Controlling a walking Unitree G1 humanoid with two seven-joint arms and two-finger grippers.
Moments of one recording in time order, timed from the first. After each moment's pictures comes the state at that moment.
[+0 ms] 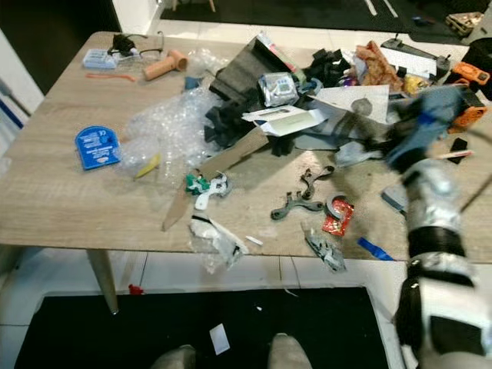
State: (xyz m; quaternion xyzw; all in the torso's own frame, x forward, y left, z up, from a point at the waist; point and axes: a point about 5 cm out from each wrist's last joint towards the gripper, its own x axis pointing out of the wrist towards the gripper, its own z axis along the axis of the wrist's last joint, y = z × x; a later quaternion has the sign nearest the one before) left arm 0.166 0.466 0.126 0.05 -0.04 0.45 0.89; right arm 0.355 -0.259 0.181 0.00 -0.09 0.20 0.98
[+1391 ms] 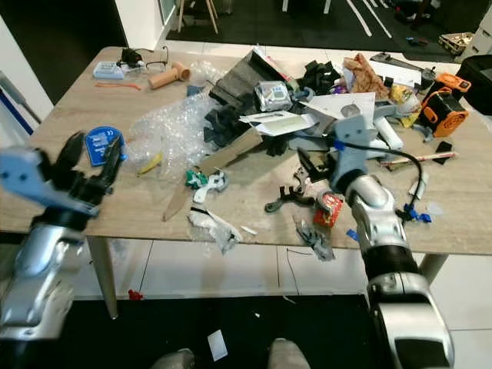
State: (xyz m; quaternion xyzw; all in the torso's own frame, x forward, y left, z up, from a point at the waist) left arm 0.268 0.191 0.193 -0.01 -0.23 -0.10 0.97; right arm 0.369 -0.199 0.158 -0.10 0.02 0.17 0.98
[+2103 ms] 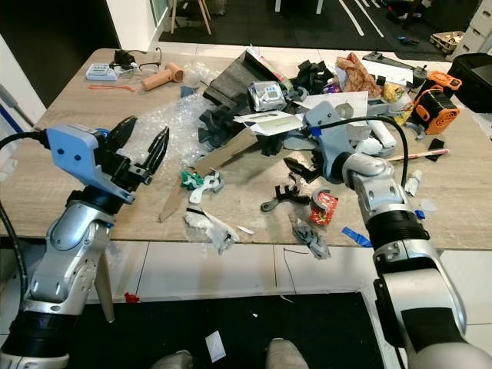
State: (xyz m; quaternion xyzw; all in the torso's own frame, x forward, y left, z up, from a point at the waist) left arm 0.280 0.166 0.190 0.04 -0.20 -0.19 0.96; right arm 0.375 -0.190 0.168 -0.18 0.14 0.32 0.92
